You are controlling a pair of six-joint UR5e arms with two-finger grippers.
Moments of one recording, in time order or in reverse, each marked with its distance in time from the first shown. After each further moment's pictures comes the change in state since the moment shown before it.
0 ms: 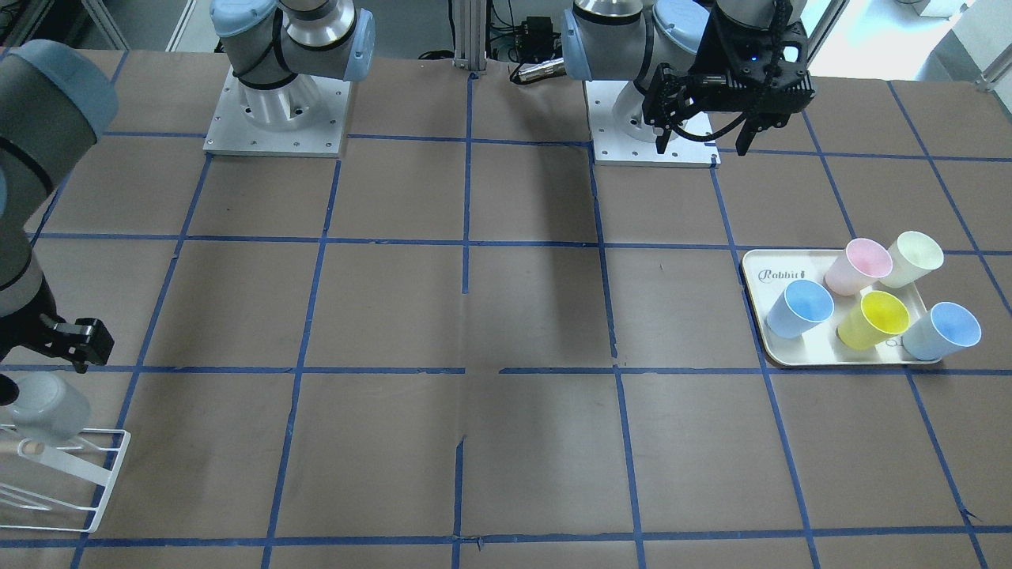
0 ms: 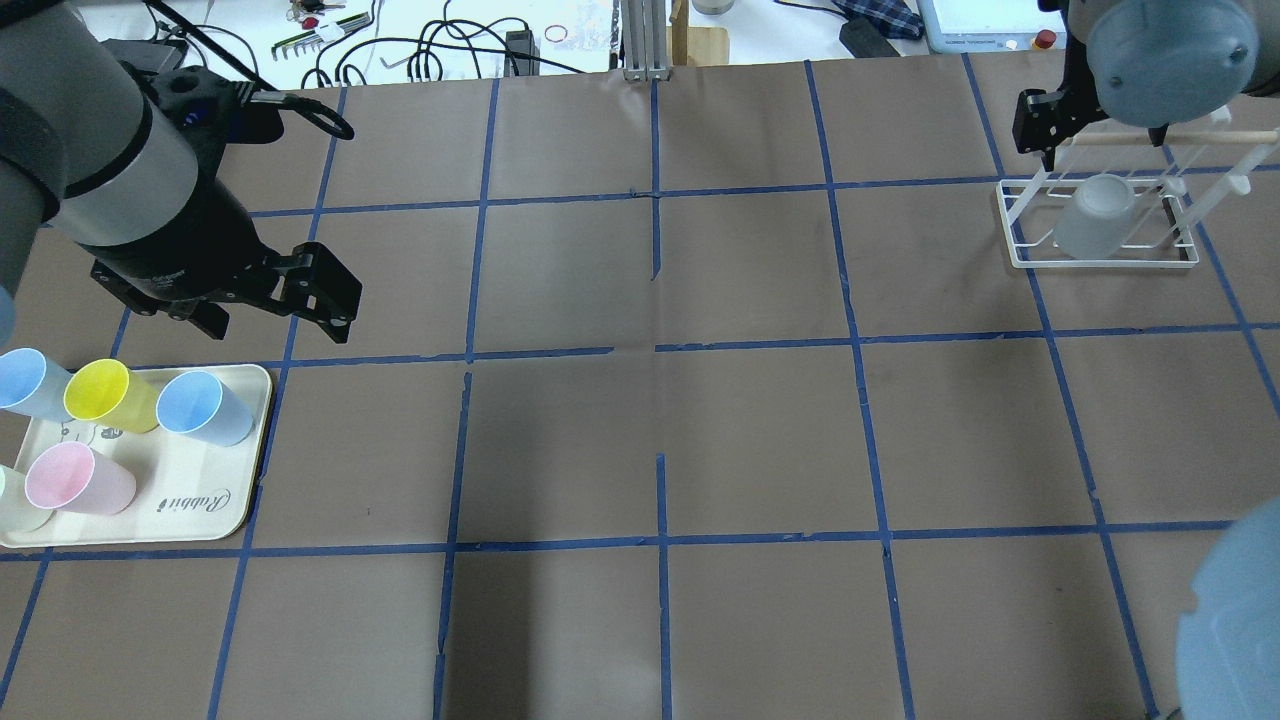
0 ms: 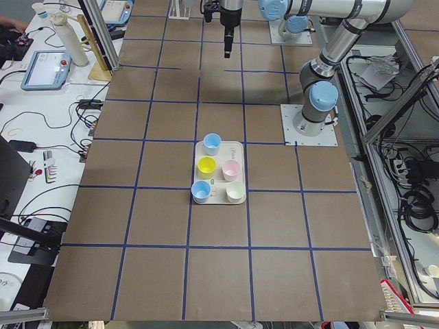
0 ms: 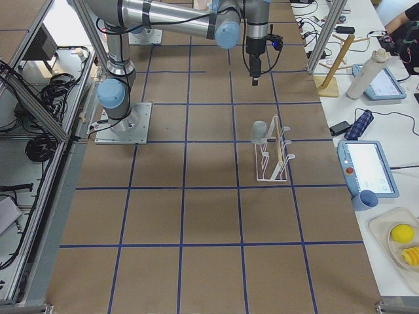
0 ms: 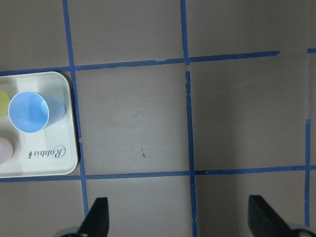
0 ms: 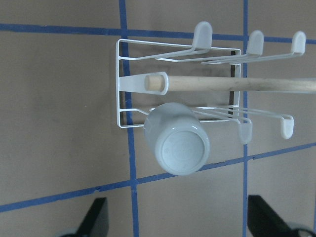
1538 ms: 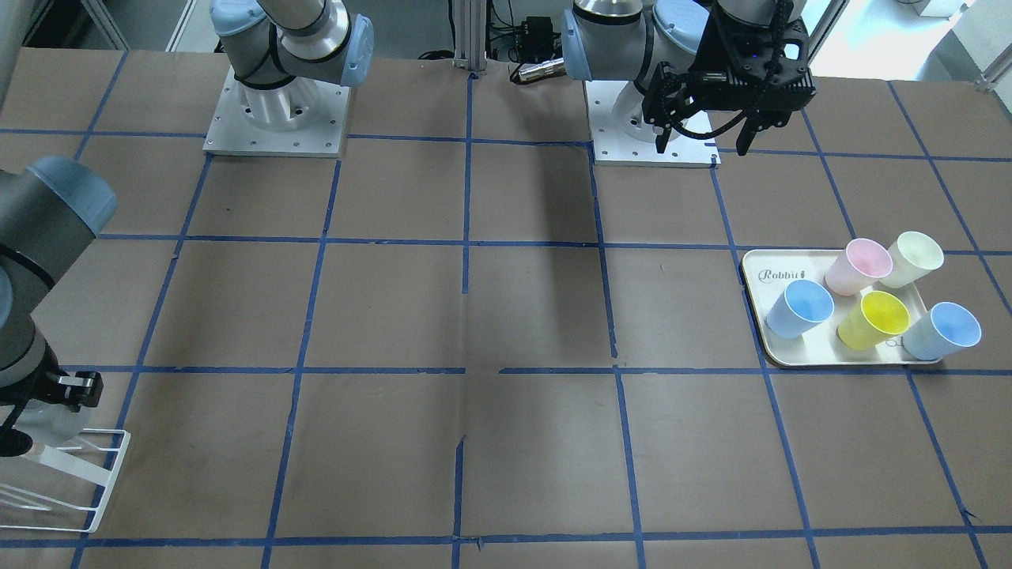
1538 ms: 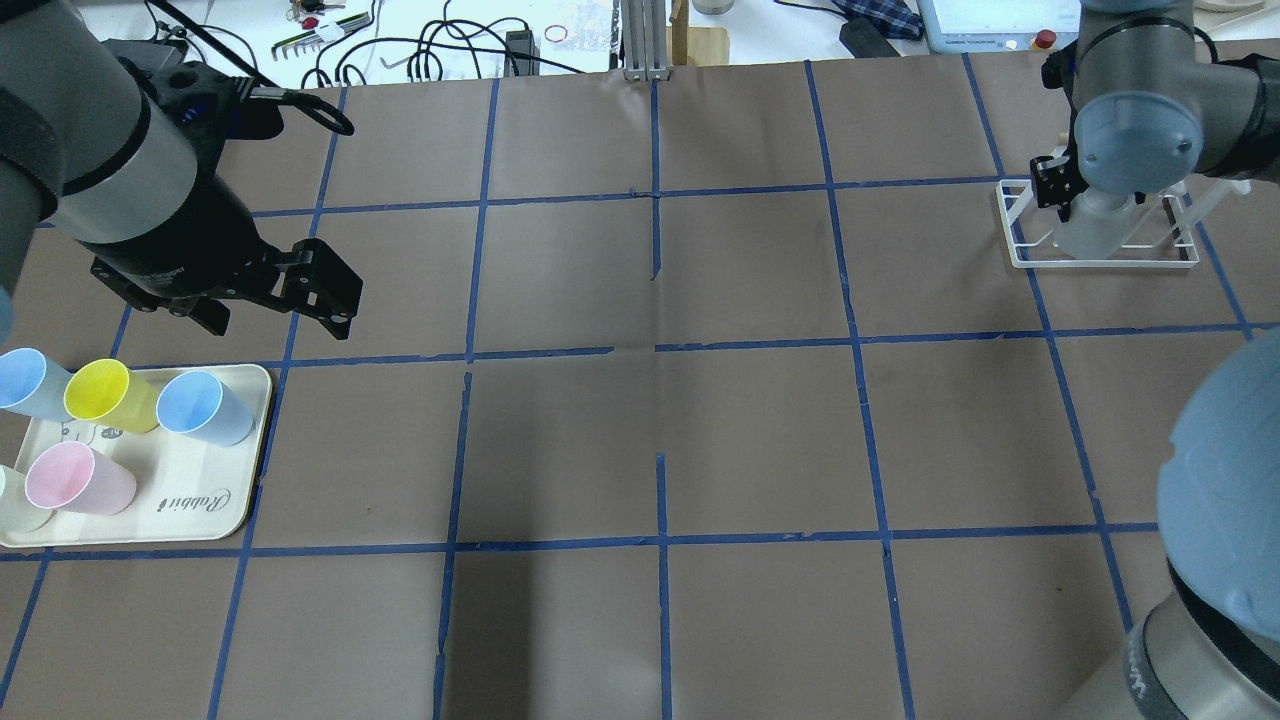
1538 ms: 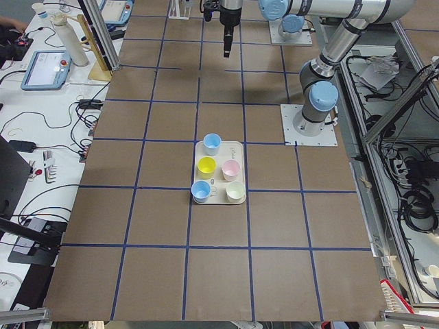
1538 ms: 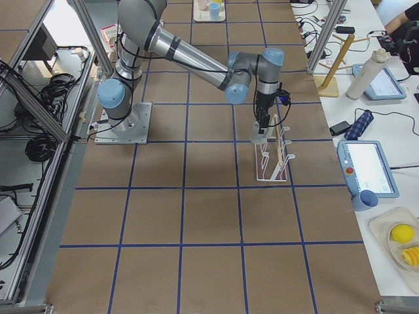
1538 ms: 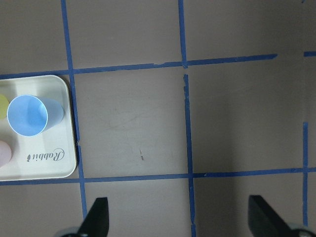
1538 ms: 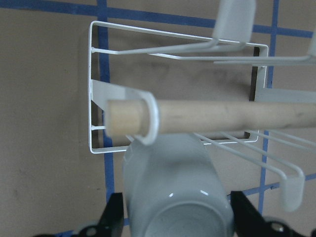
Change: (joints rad) left arm -0.002 0.002 0.005 0.005 -0.004 0.001; right arm -0.066 0.118 0.076 -0.192 0.001 -0.102
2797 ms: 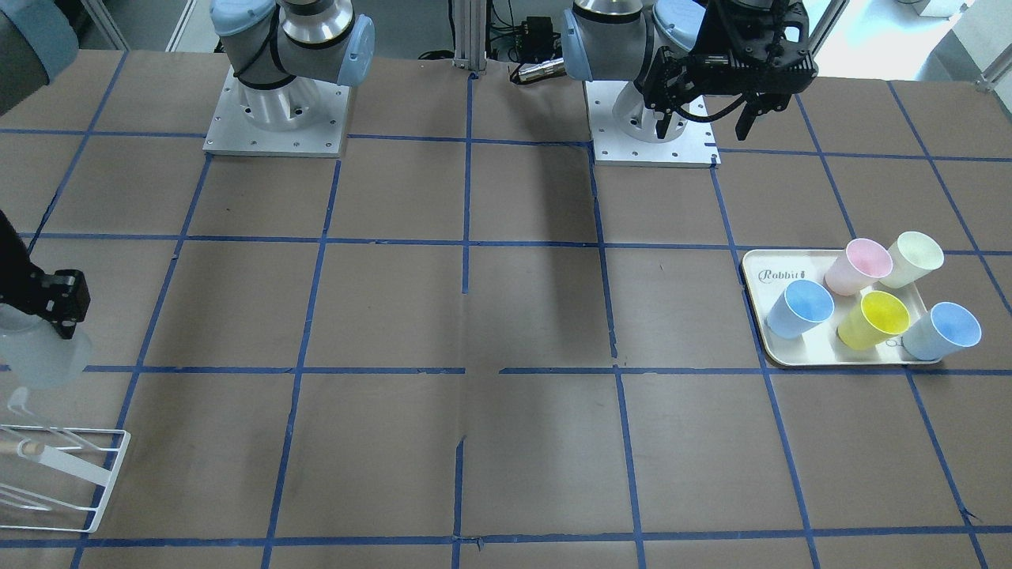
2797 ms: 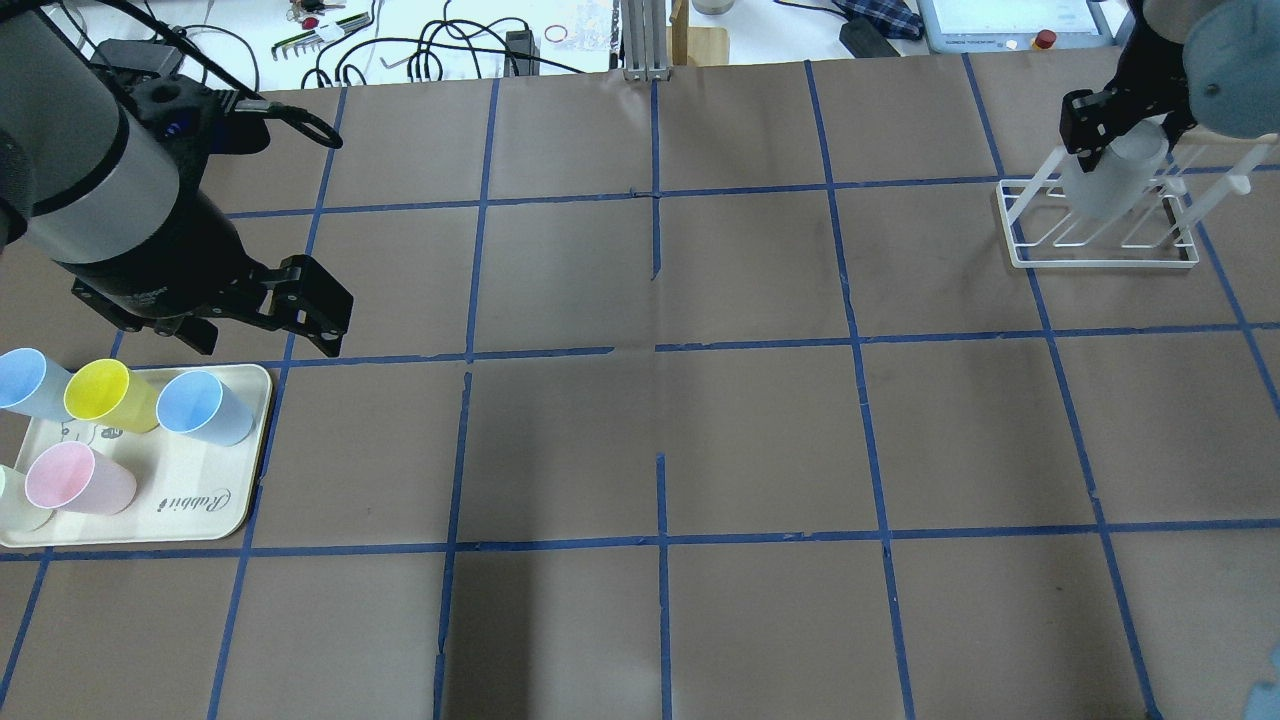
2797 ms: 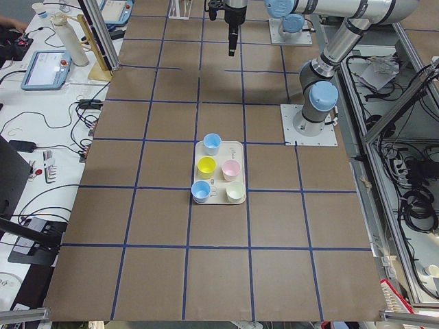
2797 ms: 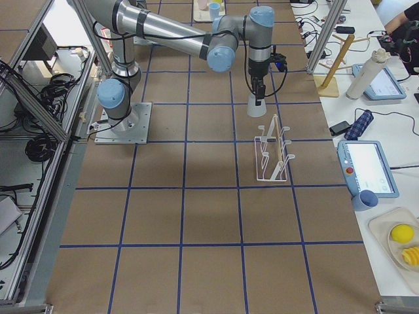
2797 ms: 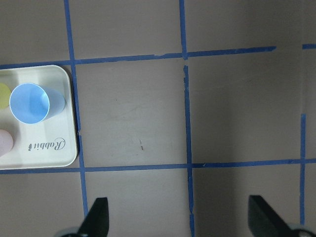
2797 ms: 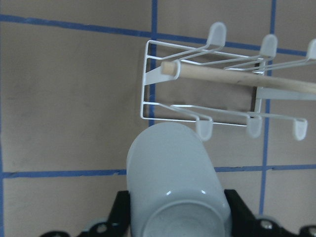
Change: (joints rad) left arm 0.010 0.034 -0.015 -0.035 -0.002 -0.007; right arm 0.006 -0.261 -0.019 0.250 0.205 -0.045
